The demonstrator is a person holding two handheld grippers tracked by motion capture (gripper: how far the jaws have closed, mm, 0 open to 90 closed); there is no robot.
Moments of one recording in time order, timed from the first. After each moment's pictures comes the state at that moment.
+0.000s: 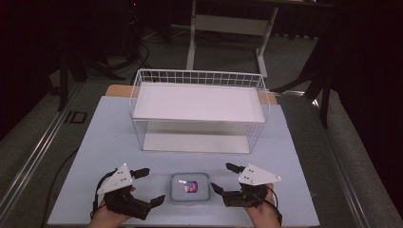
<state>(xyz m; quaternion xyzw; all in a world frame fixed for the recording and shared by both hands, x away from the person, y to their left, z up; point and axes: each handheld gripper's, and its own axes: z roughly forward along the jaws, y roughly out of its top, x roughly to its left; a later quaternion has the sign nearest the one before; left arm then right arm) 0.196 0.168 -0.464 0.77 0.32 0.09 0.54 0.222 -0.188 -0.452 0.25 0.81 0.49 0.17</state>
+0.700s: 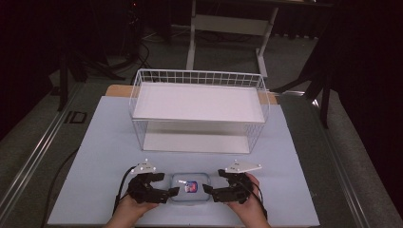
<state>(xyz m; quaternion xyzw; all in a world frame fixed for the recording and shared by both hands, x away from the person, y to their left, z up) 0.236 0.137 -0.516 0.78 0.43 0.00 0.46 0.251 -0.167 -0.497 0.36 0.82 0.44 0.05</state>
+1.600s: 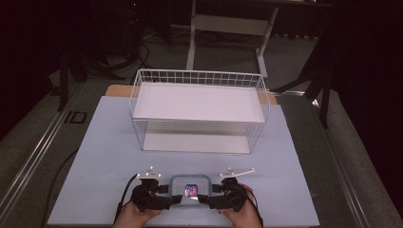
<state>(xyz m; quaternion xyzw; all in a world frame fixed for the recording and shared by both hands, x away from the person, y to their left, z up) 0.218 0.123 -0.517 0.79 0.44 -0.04 0.43 0.238 -0.157 -0.513 0.40 0.81 0.42 -0.05</state>
